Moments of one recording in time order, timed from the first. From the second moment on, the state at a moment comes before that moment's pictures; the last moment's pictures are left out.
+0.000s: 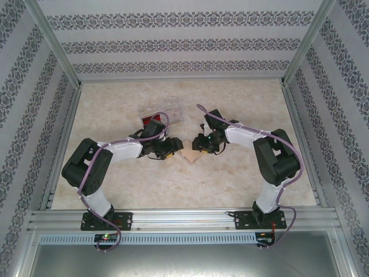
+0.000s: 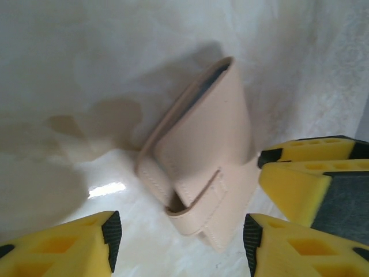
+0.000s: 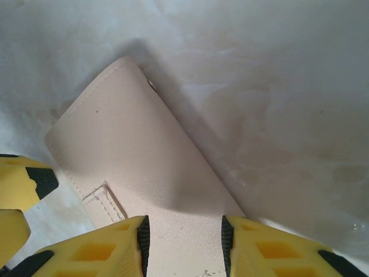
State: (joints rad) left arm -0.51 1.71 0.88 -0.06 0.45 -0.96; right arm 0.46 1.80 1.07 -0.48 -0.45 0.55
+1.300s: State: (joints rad) left arm -0.52 1.84 0.94 0.04 0.50 -1.00; right arm 0.48 1.81 1.05 -0.38 -0.57 0.60
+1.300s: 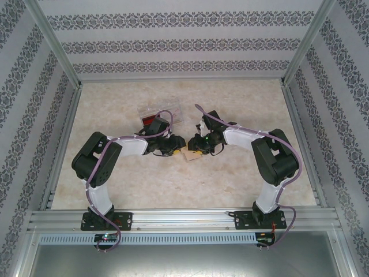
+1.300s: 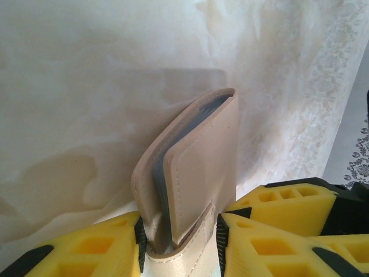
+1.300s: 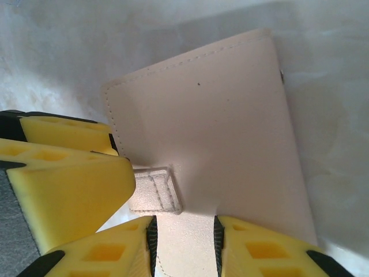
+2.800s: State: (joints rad) left arm -0.51 1.58 1.15 -0.73 0.08 -0.64; right arm 0.46 1.53 0.98 -0.48 -0.26 0.58
